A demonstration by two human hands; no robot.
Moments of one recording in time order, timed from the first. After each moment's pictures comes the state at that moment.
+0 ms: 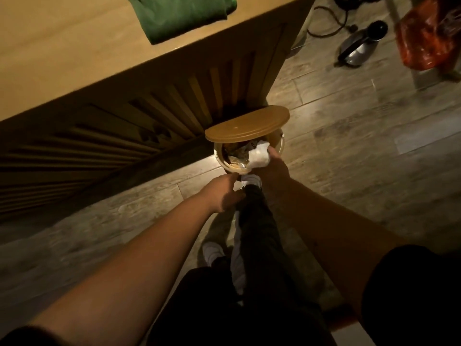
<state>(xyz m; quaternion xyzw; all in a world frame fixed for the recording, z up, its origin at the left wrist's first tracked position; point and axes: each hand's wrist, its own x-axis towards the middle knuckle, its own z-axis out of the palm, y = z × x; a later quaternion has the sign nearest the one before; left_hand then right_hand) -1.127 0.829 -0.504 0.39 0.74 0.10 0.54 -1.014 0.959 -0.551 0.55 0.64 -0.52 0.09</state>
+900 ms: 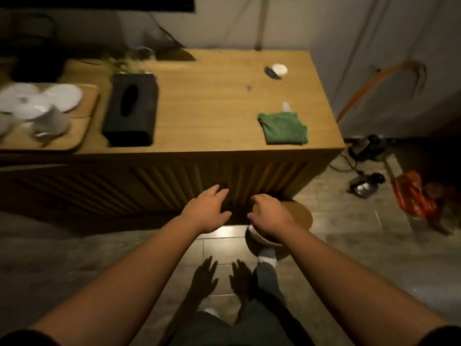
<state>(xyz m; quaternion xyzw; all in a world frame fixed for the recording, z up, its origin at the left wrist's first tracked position) -1.219 0.673 -0.316 0.36 0.89 0.10 0.26 -1.109 0.838 -0.339 0.23 0.93 -0.22 0.15</state>
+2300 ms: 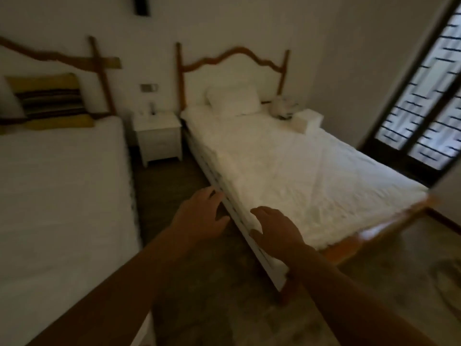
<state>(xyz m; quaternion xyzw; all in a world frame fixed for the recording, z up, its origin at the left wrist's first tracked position) -0.453 0.230 -0.078 -0.80 0.58 0.04 -0.16 -0.642 0.128 -0.082 -0.93 0.34 -0.05 0.10</state>
